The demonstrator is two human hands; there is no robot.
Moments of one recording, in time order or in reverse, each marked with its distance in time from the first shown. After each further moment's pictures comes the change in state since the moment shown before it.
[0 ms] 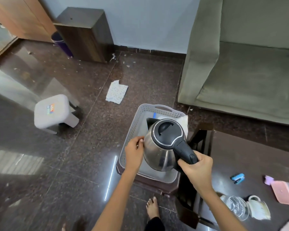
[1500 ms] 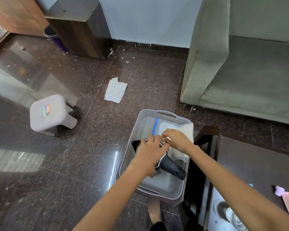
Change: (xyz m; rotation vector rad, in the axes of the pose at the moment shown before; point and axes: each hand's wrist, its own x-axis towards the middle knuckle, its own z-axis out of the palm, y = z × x) left_hand 0.046 0.061 0.007 1.312 -0.680 0.701; right_hand 0.176 0.062 0.091 -0.756 -0.775 -0.302
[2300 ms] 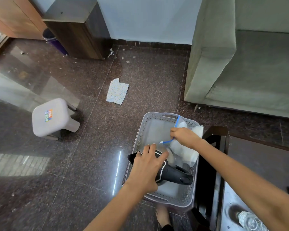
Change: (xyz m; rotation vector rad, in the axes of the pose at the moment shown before) left_hand -0.027 -0.018 0.015 -0.196 0.098 -0.081; right_hand 0.042 0.037 0.006 -0.309 -0.126 -0.109
